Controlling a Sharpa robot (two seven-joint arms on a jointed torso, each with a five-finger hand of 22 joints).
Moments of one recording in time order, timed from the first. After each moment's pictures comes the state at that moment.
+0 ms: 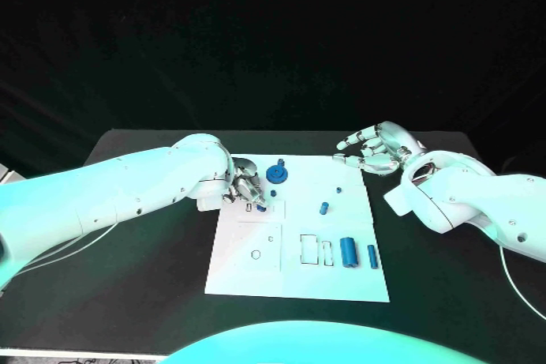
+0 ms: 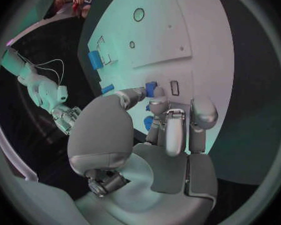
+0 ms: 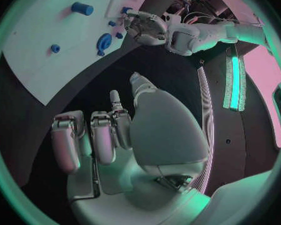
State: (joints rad) left arm 1.22 -0.61 -0.07 1.31 -1.03 0.25 -0.51; left_hand 1.17 -0.21 0.70 0.19 0.19 0.87 0.06 0.76 0.64 1.27 -0.02 1.13 0.89 1.47 -0.07 1.52 1.31 0.12 1.25 0.04 1.34 1.05; right arm 1.23 -0.92 -0.11 1.66 -0.83 -0.56 -0.09; right_hand 1.38 -0.17 0.13 0.29 0.22 0.93 0.16 0.12 0.38 1.46 0.08 1.44 1.31 1.47 0.01 1.56 1.31 0.01 1.47 0.11 1.57 1.31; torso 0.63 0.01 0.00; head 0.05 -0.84
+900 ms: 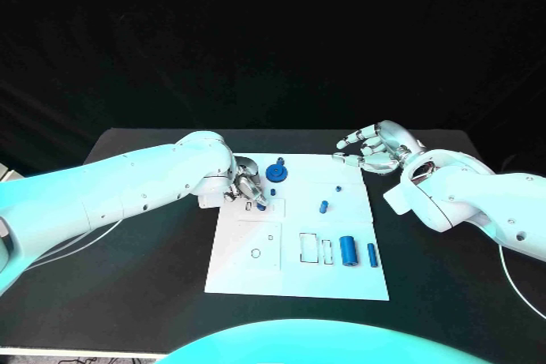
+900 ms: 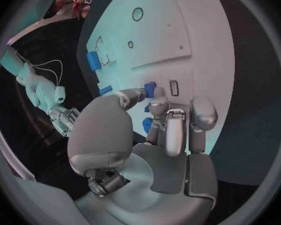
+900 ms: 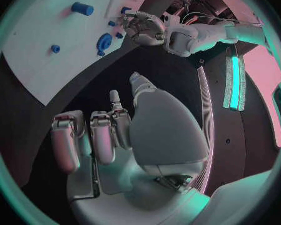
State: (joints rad) left arm 1.22 -0.58 -0.07 1.27 -1.03 0.28 -0.51; left_hand 1.16 -0.20 0.70 0.19 0.26 0.88 0.06 0.76 0.65 1.28 -0.02 1.14 0.91 1.46 -0.07 1.52 1.31 0.12 1.25 0.04 1.35 1.06; right arm 1.23 -0.92 -0.11 1.66 -0.83 -0.56 -0.09; right_hand 1.38 -0.17 0.13 0.29 0.22 0.93 0.16 0.12 0.38 1.46 0.08 1.44 1.31 1.47 0.01 1.56 1.31 0.01 1.47 0.11 1.57 1.31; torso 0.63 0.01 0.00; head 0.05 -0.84
